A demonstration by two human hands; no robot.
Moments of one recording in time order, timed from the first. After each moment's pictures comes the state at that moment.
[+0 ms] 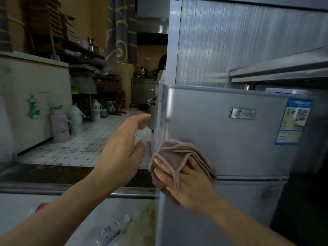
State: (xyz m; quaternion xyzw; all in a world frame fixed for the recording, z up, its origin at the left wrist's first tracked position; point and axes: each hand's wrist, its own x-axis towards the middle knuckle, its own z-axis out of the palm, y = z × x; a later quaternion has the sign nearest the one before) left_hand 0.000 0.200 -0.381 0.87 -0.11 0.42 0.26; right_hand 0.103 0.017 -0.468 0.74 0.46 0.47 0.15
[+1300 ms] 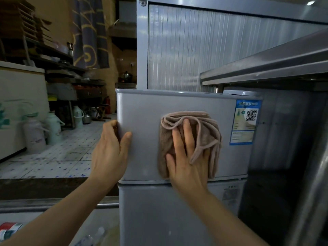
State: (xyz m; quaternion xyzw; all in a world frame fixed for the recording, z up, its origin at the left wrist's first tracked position) left_hand 0.070 0.136 -0.397 0.82 -0.01 0.47 0.33; right_hand 0.118 -0.047 -0.431 0.79 0.23 0.56 -0.11
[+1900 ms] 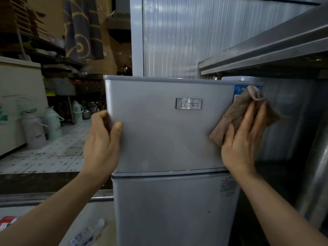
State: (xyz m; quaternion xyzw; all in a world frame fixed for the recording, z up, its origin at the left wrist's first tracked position) left_hand 0.074 0.133 -0.401 0.79 -0.03 0.49 0.37; right_hand 0.162 -0.146 -0.414 0.76 0.07 0.57 -0.30
